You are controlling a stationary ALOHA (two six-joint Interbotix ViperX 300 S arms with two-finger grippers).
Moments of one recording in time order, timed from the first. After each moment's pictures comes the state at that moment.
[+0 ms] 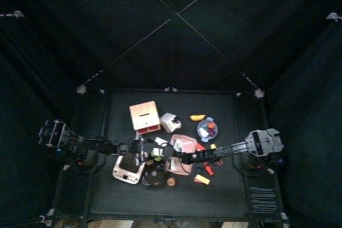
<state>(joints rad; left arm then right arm) -0.05 -0.17 1.08 -0.25 -0.70 0.29 0.10 0.13 0.45 -1.25 0.32 1.36</state>
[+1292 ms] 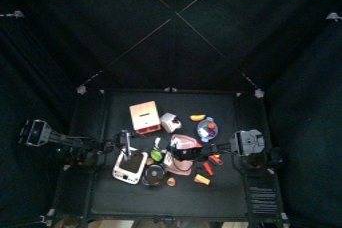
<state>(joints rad) -0.04 -0.43 1.25 -0.37 -0.75 0.29 0.02 0.35 0.34 -1.04 0.36 1.36</state>
